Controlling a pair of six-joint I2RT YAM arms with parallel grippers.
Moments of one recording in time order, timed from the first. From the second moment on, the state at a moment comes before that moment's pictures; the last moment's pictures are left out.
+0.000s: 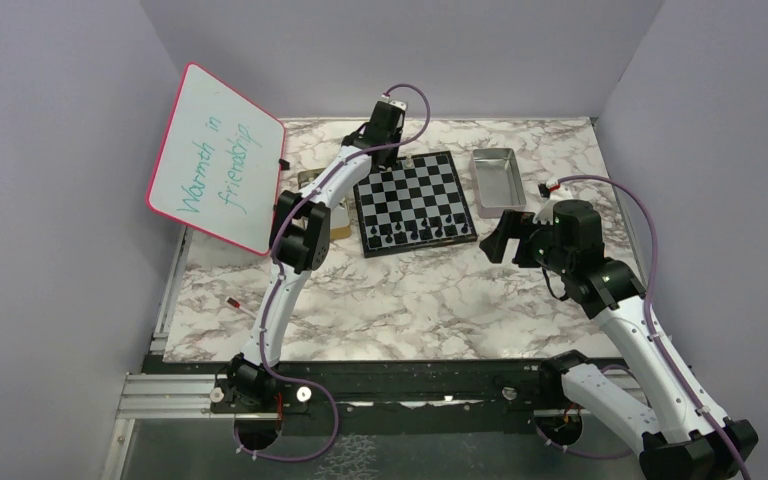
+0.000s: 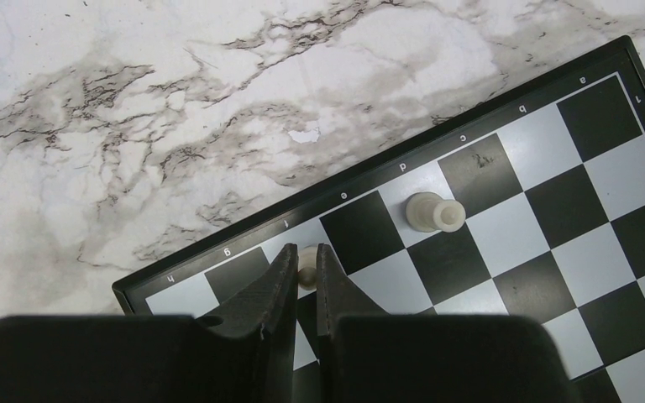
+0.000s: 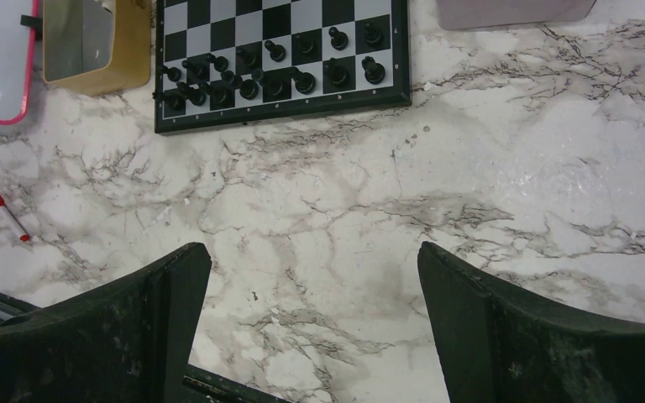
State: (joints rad) left arm -0.46 2.54 2.33 -0.50 -0.14 -0.11; right arm 0.31 0.83 0.84 -0.58 -0.09 0.36
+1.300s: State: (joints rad) left arm -0.46 2.55 2.32 -0.50 -0.15 -0.10; right arm 0.31 0.84 0.83 -0.58 -0.09 0.37
